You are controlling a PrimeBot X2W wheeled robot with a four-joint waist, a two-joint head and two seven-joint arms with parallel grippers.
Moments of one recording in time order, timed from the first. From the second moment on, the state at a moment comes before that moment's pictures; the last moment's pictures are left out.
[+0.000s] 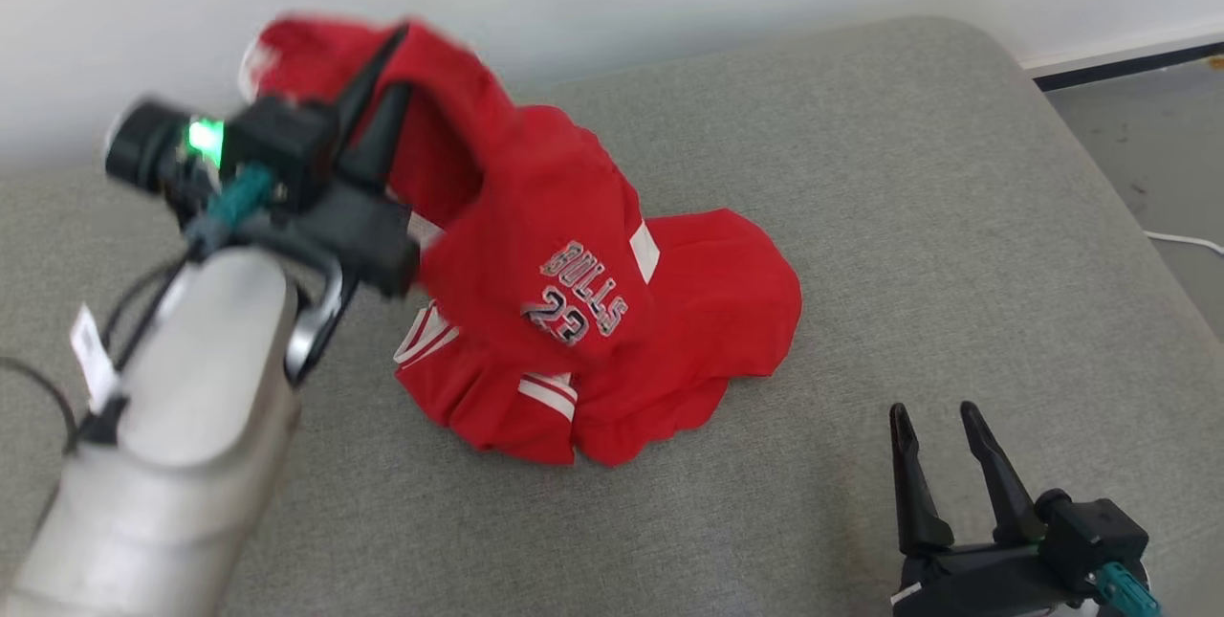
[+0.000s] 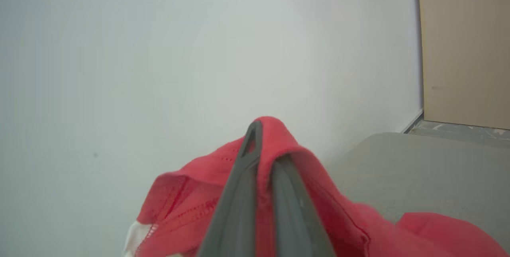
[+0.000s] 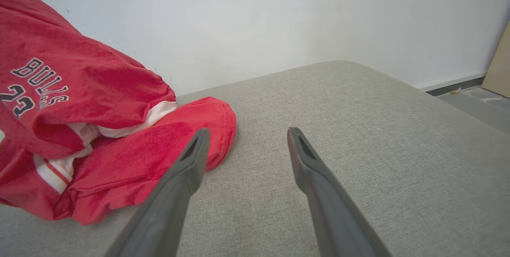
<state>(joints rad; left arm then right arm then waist) -0.86 0.24 -0.40 0.54 -0.18 -0.13 -0.26 -0.06 -0.05 0.06 0.22 0.24 0.13 -0.26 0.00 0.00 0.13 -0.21</state>
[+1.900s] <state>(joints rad) -1.15 0.43 -0.33 0.61 -0.42 -0.10 -0.26 -0.09 -0.05 0.16 0.11 0.15 0.13 -0.23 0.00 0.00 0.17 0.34</state>
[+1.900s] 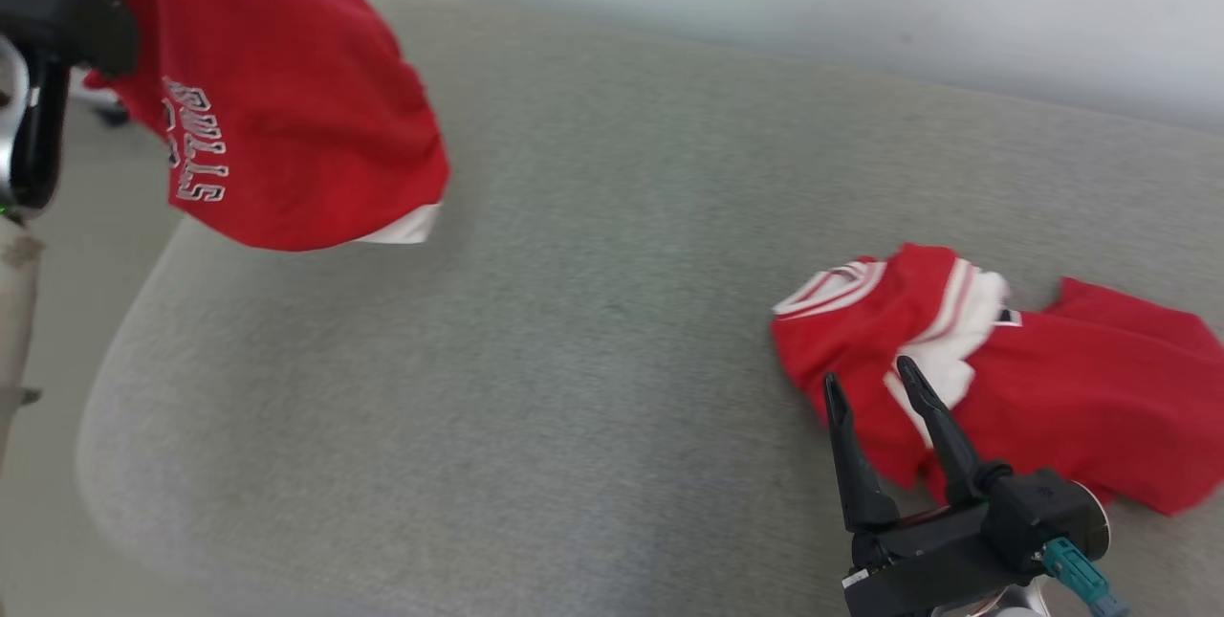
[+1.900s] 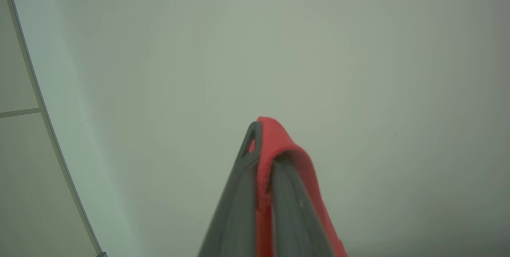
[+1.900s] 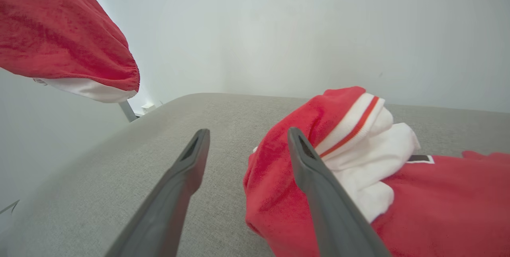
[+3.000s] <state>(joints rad) -1.05 0.45 -0.10 0.81 -0.41 -0.12 -0.26 -0.06 -0.10 0.23 -0.22 0.08 0.13 -0.05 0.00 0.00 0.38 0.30</state>
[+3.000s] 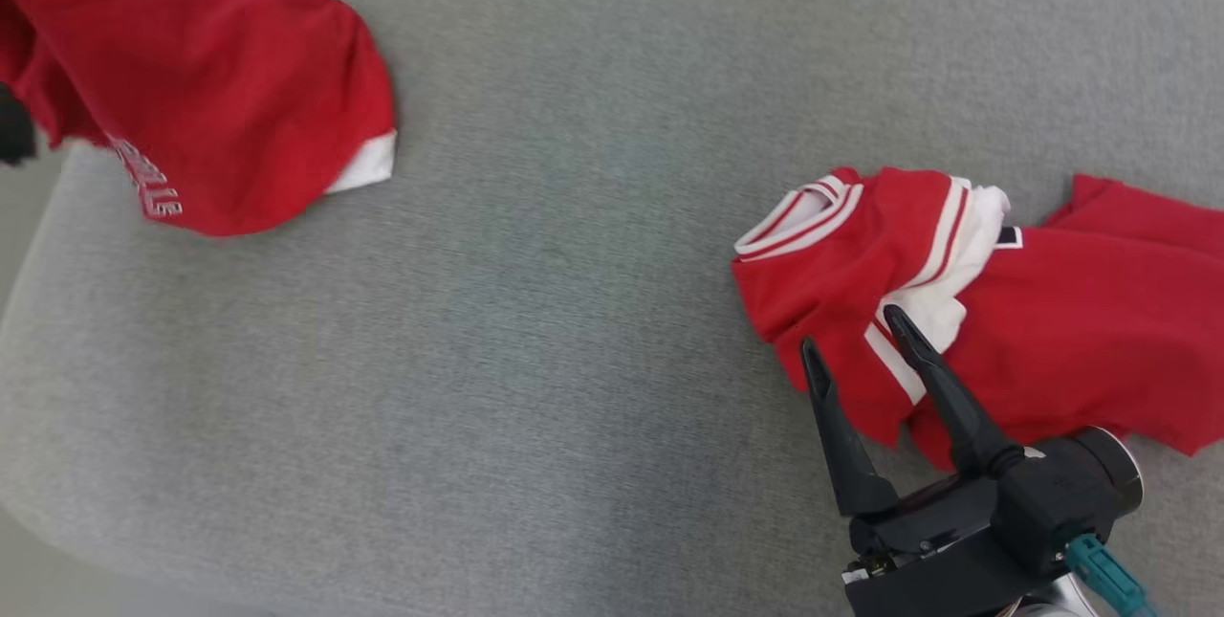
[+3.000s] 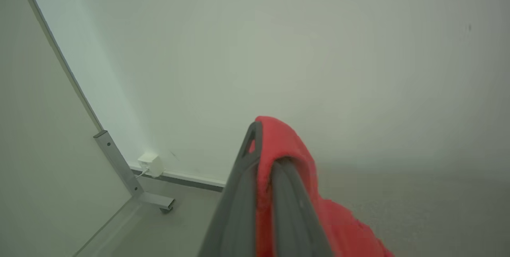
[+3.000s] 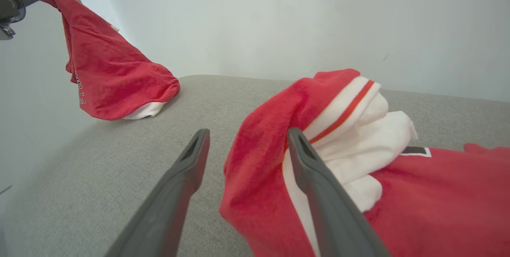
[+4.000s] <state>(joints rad) -0.89 0.39 -0.12 0.98 -0.38 -0.13 -0.26 -0.07 -0.08 0.27 -0.17 0.11 0.13 -0.08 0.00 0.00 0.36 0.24</state>
